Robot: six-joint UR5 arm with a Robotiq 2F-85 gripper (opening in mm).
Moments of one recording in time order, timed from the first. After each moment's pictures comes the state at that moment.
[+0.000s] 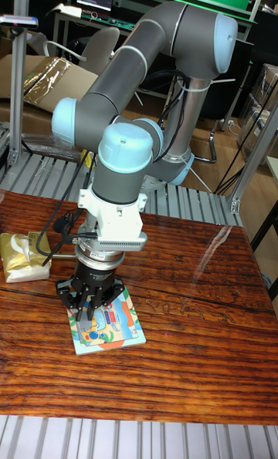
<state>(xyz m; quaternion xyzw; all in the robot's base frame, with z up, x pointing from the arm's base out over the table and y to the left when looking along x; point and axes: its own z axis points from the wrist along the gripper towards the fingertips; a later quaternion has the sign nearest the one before) 0.625 -0.059 0.020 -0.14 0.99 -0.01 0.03</state>
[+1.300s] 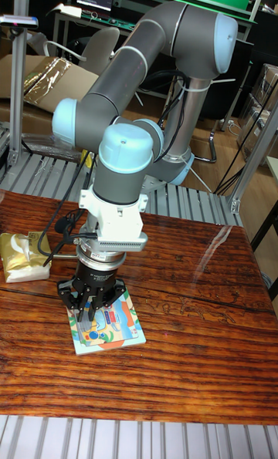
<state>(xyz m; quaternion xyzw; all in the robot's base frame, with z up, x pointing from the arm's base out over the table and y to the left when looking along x) 0.626 -0.056 0.019 -0.13 0.99 -0.01 0.03</state>
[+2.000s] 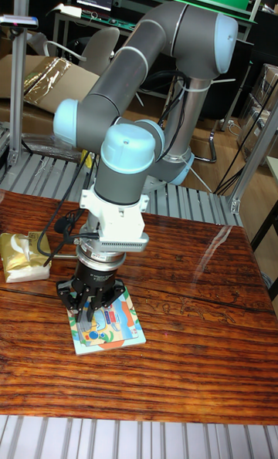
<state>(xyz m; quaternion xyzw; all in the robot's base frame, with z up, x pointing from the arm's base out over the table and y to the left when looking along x) 0.629 -0.059 0.020 -0.14 0.99 -0.01 0.03</state>
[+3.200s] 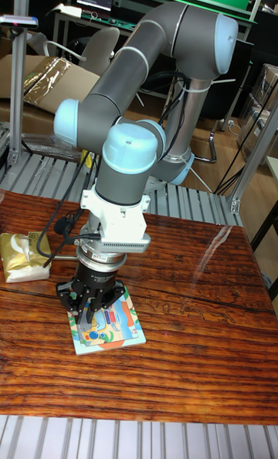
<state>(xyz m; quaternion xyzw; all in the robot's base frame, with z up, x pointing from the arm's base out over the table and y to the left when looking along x) 0.633 -0.061 0.024 -0.15 0.99 -0.02 0.03</state>
